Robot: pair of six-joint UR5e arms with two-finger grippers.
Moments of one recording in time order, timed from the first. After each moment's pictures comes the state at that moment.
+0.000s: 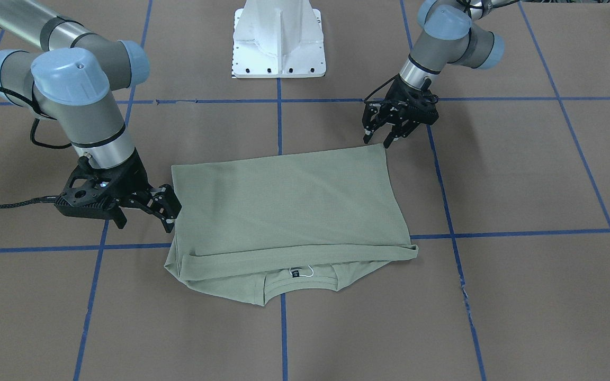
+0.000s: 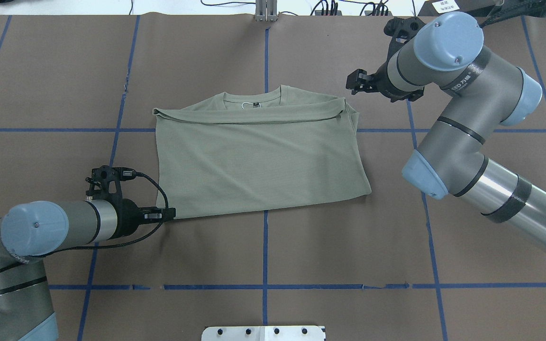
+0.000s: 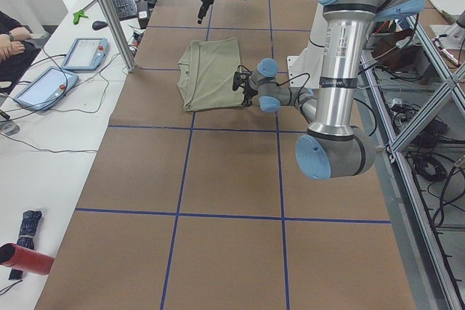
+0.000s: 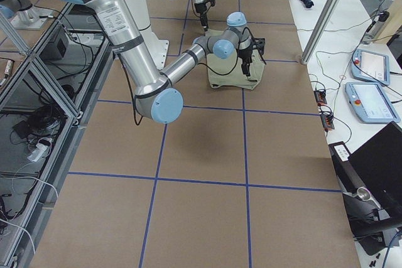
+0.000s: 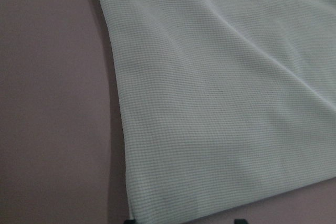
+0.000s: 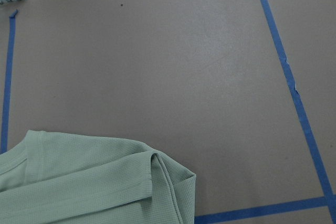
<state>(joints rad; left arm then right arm) -0.40 -1.69 -1.85 -2.33 -1.61 -1.33 0.81 -1.06 1.68 -1.36 1.83 1.20</state>
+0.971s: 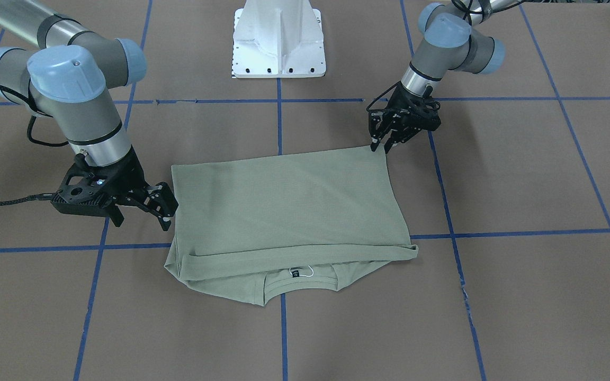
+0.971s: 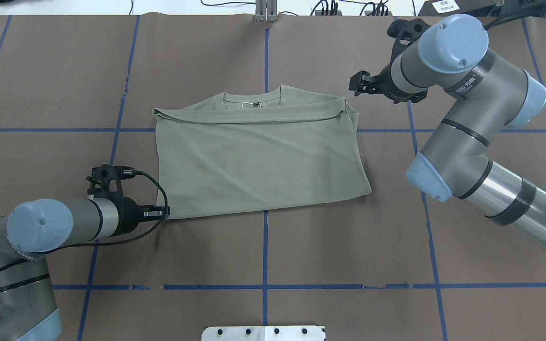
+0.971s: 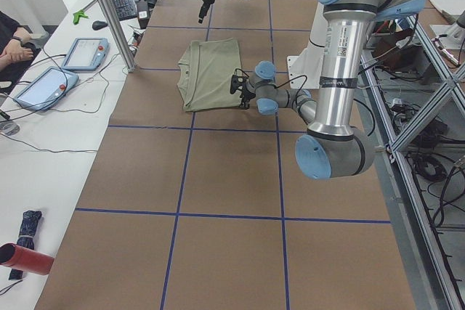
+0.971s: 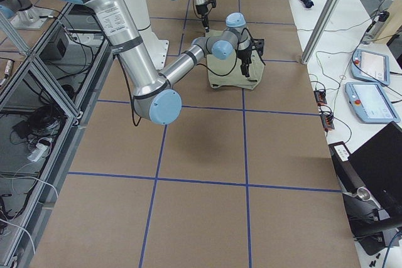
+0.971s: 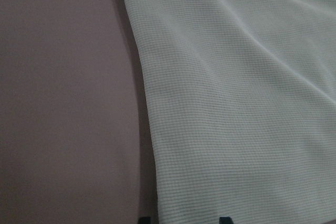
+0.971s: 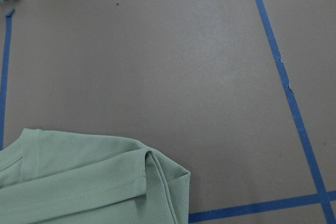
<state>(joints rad) -0.40 -1.70 -1.81 -2.33 -1.61 -1.33 0.81 -1.07 1.69 -1.36 1.83 1.20</state>
